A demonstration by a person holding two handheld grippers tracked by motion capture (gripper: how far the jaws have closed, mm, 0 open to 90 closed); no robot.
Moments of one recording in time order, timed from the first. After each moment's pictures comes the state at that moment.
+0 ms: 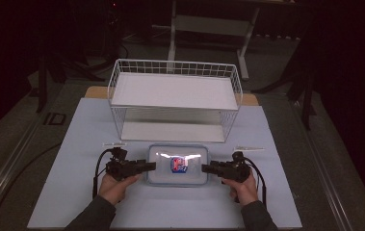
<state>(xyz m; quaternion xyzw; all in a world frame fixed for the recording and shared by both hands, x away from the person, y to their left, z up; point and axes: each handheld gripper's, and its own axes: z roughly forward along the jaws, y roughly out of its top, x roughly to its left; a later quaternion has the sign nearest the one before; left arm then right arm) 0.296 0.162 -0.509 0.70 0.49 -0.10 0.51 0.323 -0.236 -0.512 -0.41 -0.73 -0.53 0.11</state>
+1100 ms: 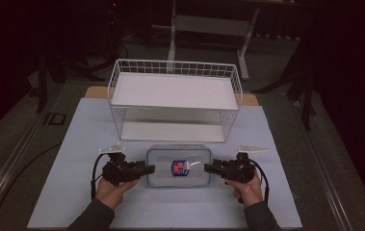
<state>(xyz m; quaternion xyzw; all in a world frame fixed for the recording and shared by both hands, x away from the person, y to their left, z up) 0.275 0.160 -0.488 0.72 0.45 -0.04 0.53 0.311 -0.240 -0.489 -0.38 -0.74 -0.55 0.08</state>
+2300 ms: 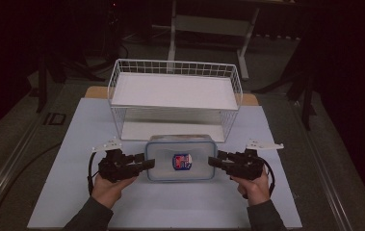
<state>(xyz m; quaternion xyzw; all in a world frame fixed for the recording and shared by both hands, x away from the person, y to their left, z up) 0.267 0.160 -0.449 0.72 0.41 0.00 0.56 0.298 -0.241 -0.441 -0.34 -0.74 -0.58 0.02</state>
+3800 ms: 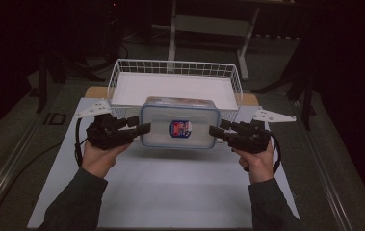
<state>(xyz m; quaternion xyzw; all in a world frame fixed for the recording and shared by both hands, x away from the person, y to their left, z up) 0.297 0.171 -0.349 0.71 0.36 0.09 0.59 0.324 -0.226 -0.354 -0.29 -0.73 -0.62 -0.05</state>
